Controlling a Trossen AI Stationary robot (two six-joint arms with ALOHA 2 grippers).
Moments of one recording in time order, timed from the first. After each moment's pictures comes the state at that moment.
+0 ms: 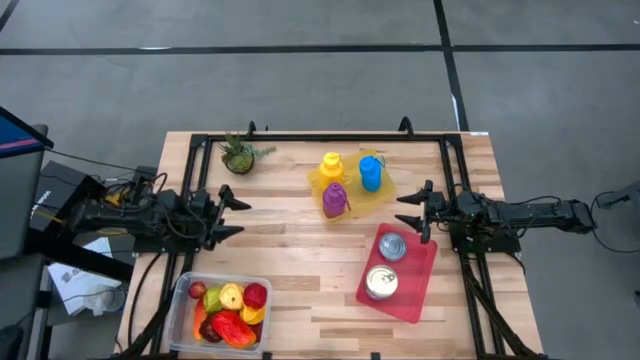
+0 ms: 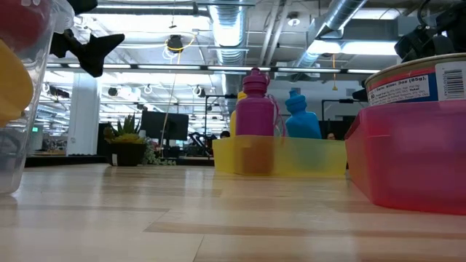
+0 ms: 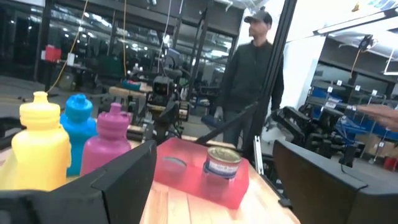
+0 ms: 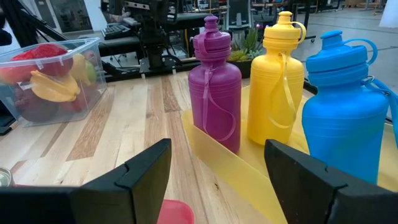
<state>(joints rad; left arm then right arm) -0.03 0.09 0.01 0.30 0.05 -0.24 -0.01 0.20 0.01 0.04 0.18 0.11</state>
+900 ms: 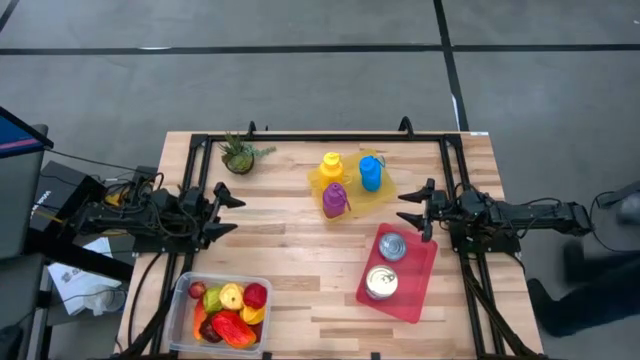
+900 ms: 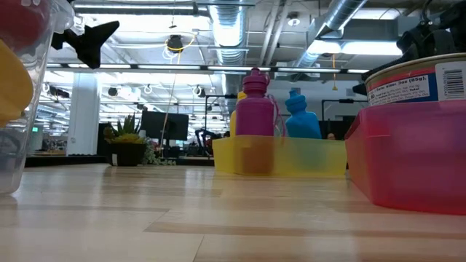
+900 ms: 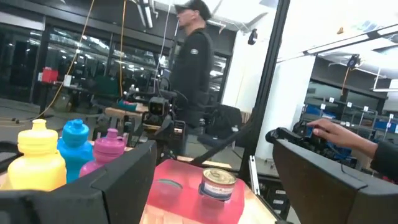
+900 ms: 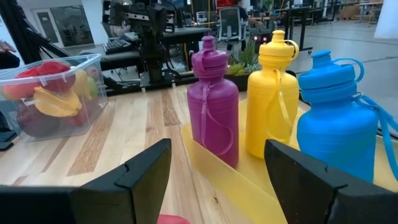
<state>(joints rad) -0.03 0.00 0.01 0.30 0.05 -0.24 -0.02 0.15 0.01 0.04 0.18 0.11</state>
